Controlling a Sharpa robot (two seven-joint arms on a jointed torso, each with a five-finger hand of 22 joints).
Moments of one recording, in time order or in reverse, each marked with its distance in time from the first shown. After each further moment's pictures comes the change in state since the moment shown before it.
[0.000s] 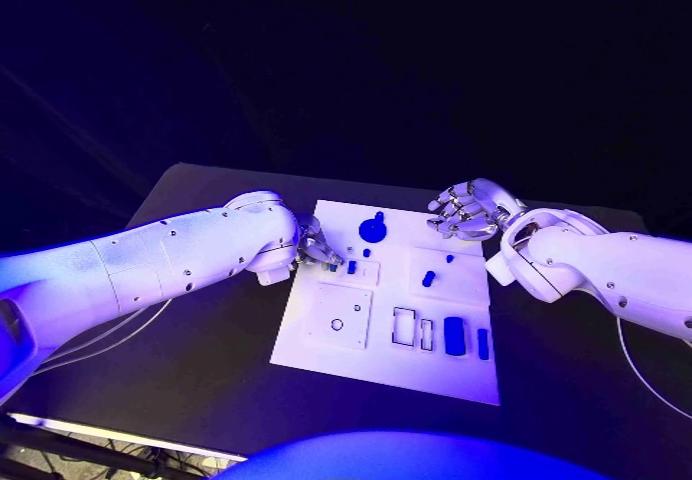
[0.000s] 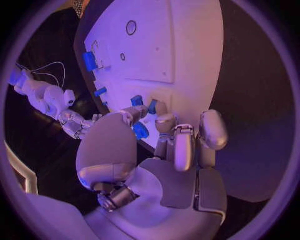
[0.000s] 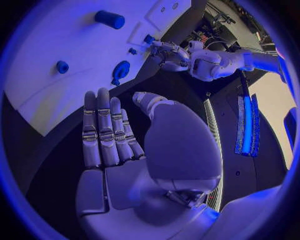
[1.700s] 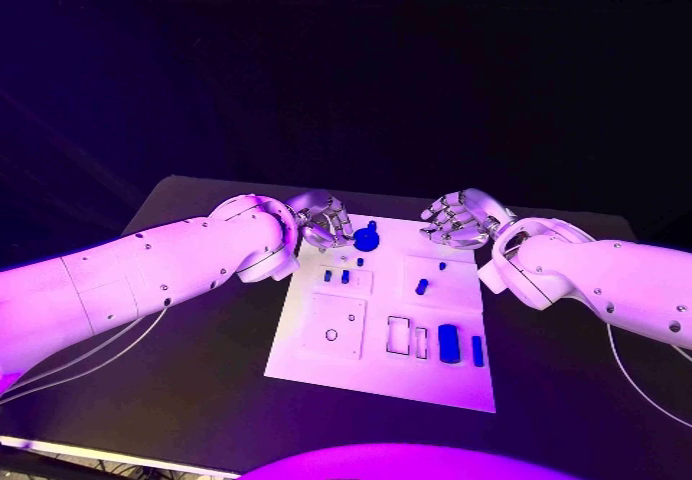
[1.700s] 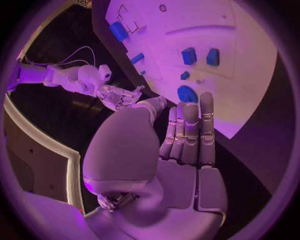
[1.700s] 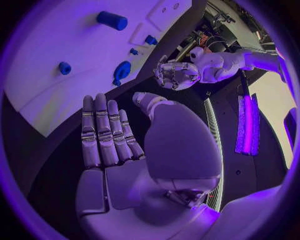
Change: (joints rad) left arm -0.003 -0.044 0.042 0.073 -0.017 -0.267 0.405; left_hand 0.451 0.034 -0.044 -0.010 -0.159 -0.259 0.149 -0.155 -0.189 -0.516 0.148 -0.390 -0.422 -0.383 0.128 -0.426 -0.570 0.063 -0.408 0.114 -0.433 -0.482; right arm -0.009 -0.001 0.000 -0.009 0.011 -0.007 0.015; right_hand -0.004 0.007 -0.003 -0.008 0.000 -0.024 -0.001 0.035 -0.011 -0.048 0.030 -0.043 -0.133 -0.089 0.046 -0.124 -0.081 0.000 -0.066 0.044 -0.065 -0.126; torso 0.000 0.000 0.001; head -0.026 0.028
